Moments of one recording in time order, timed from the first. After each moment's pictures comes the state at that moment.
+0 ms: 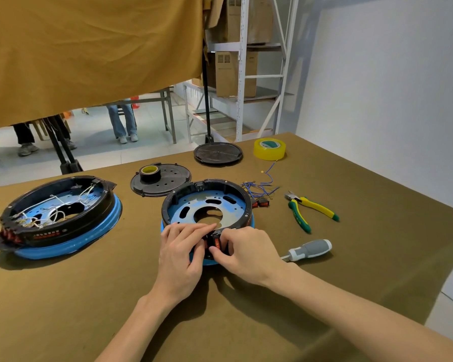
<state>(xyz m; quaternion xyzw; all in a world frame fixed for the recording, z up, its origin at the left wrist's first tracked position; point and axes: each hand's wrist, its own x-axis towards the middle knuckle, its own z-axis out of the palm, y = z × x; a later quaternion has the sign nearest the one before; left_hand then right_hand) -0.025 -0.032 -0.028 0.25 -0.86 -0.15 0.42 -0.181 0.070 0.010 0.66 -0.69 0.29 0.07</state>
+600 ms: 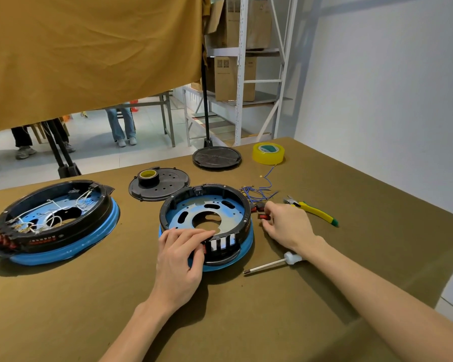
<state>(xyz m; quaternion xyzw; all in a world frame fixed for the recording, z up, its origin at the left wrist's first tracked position) -0.026 -0.028 -0.022 0.25 -0.86 -0.16 0.42 -0.304 0.057 0.002 0.56 -0.80 0.16 0.17</state>
